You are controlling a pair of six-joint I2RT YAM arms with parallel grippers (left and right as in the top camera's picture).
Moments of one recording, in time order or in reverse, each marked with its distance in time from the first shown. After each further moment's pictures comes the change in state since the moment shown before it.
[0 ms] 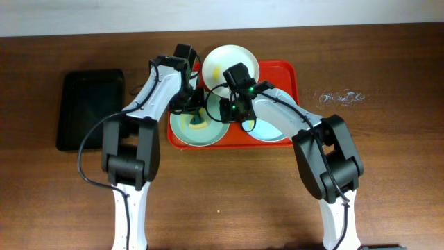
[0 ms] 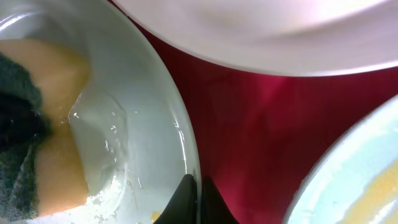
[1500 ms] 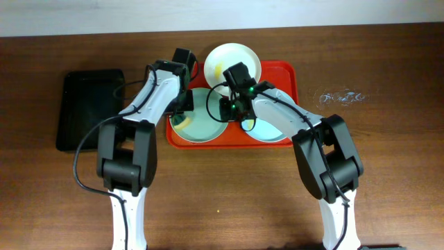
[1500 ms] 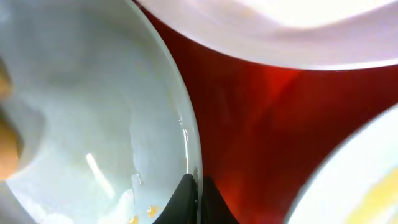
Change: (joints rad) left arm 0.002 -0.066 -0.082 0.005 -0.391 -0.090; right arm -0.001 0.000 -0.002 0.014 0.000 0.004
